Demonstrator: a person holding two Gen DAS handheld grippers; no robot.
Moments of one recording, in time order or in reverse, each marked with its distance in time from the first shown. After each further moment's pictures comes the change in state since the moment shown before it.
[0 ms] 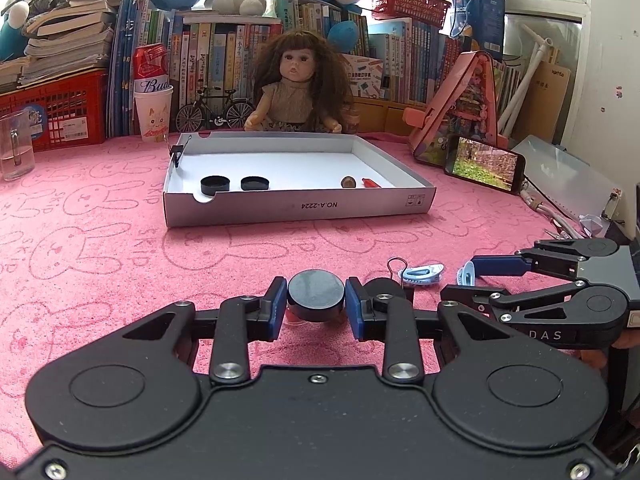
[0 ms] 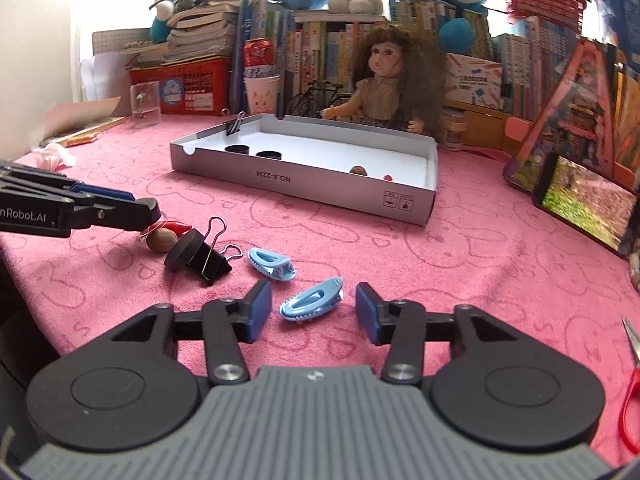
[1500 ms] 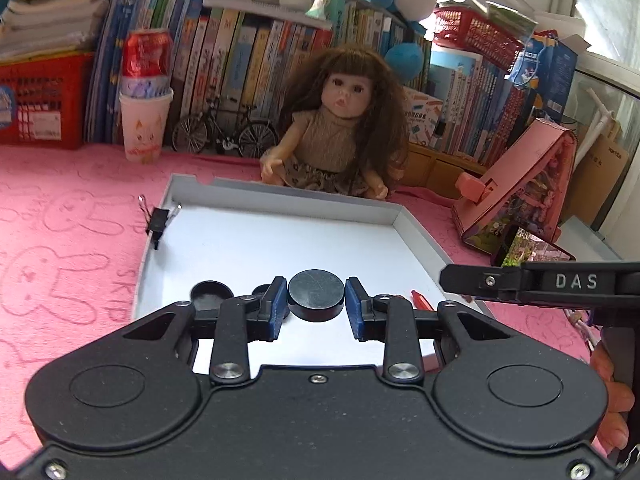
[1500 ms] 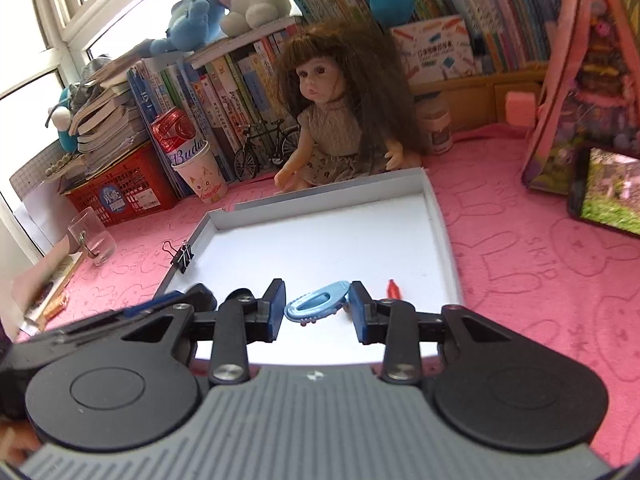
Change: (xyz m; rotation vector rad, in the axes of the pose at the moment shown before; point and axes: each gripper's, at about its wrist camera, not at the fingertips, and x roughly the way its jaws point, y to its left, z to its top) left arm 0.138 0.063 0.125 -0.188 0.029 -0.029; right arm 0.104 -0.064 0.140 0.489 0.088 -0.004
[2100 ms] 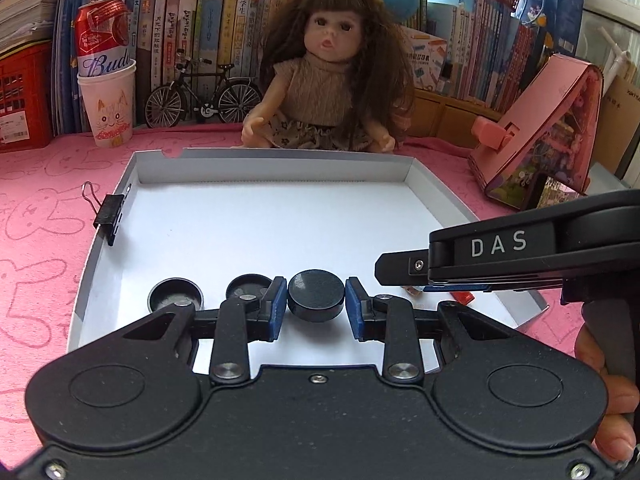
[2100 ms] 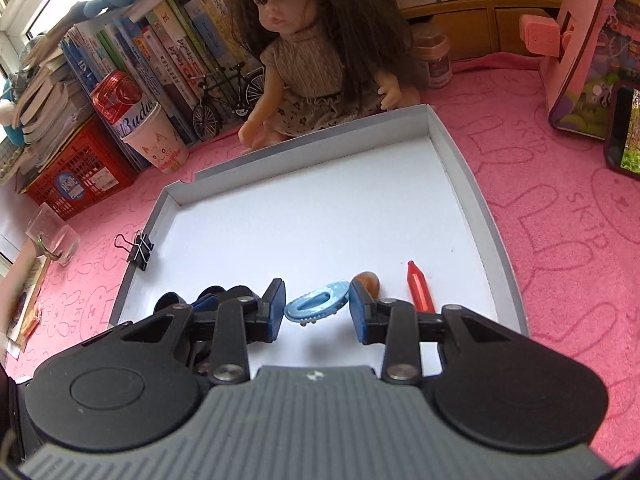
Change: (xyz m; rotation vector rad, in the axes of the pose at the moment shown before) left arm 0.061 -0.019 -0.007 0.108 0.107 0.051; right arm 0.067 0.004 0.005 0.089 0.158 -0.071
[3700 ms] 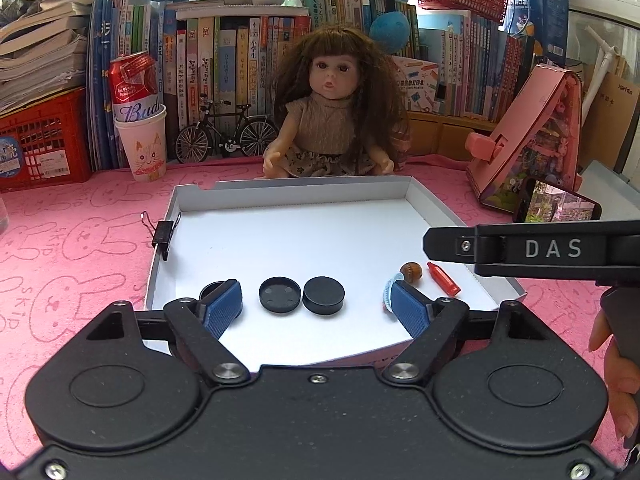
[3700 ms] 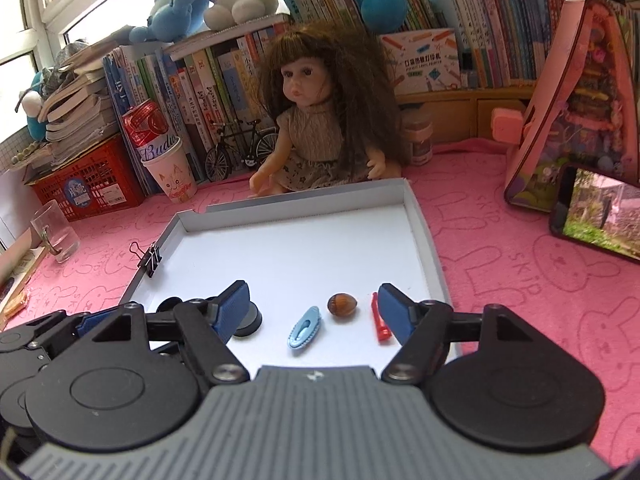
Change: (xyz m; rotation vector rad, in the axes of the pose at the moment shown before) left arm -0.069 -0.011 -0.008 0.056 -0.074 0.074; right arm -0.069 0.006 -0.028 -0.151 -0.231 -0.064
